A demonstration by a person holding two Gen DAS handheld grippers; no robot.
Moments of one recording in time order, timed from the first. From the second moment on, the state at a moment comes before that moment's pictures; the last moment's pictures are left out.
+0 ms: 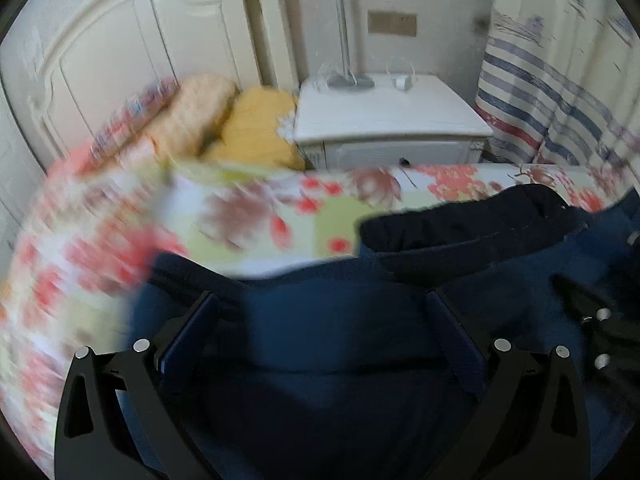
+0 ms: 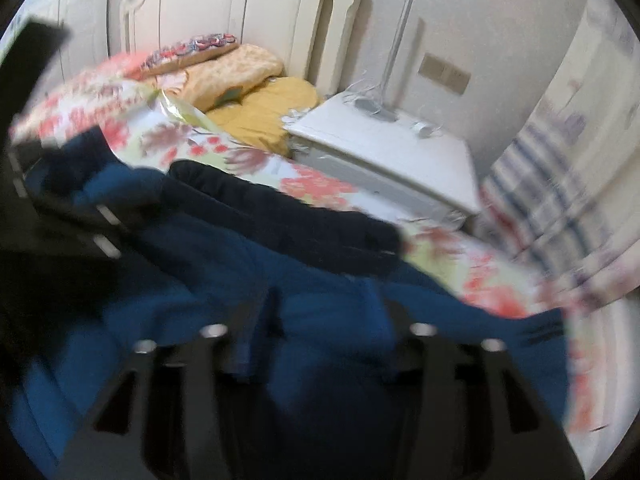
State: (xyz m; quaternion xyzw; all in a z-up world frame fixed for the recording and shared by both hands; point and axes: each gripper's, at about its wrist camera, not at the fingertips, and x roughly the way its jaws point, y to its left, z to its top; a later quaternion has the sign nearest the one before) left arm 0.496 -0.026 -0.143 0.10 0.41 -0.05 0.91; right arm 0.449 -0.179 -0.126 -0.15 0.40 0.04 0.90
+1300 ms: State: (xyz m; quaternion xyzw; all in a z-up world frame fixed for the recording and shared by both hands) left arm 0.470 -0.045 -0.173 0.04 0.43 -0.08 0.90; right arm 0.427 -0.215 -0.146 -0.03 0.44 0.04 0.90
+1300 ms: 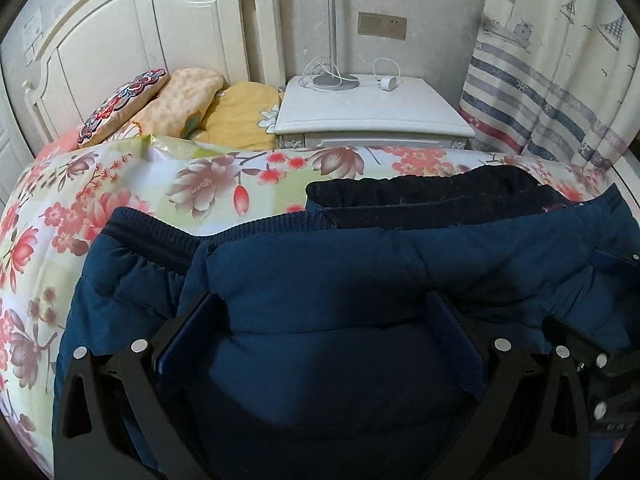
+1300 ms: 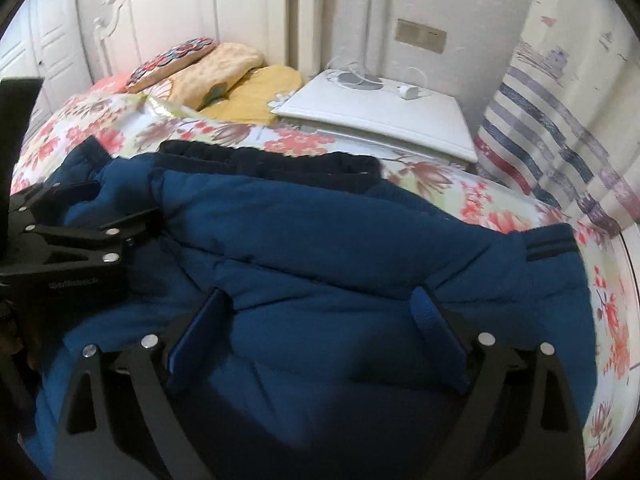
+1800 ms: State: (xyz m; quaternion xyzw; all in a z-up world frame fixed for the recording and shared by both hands) left arm 0.456 0.083 -0.177 -0.08 0.47 -0.03 0.88; right arm 0.379 -0.334 -0.153 0.08 0.42 -0.04 0.91
